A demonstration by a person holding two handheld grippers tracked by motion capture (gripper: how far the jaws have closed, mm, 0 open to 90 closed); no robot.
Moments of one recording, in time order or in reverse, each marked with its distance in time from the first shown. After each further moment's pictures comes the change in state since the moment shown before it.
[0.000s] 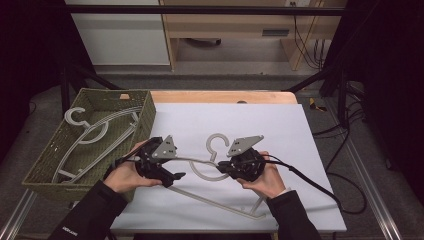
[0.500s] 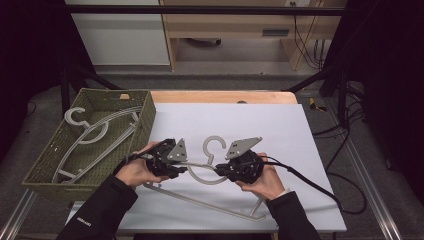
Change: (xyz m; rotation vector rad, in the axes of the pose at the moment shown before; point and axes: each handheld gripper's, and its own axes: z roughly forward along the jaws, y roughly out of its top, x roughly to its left) left arm 0.002 0.005 0.025 0.085 -0.041 0.109; right arm 0.005 0.000 0.001 -0.001 0.042 -0.014
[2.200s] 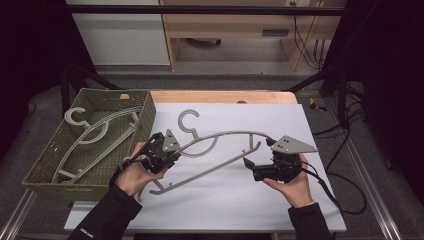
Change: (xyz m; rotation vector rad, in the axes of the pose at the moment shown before) left arm -0.001 -0.001 -0.021 -0.024 0.242 -0.335; right arm -0.021 -0.054 -0.062 -0.297 -0.404 0.234
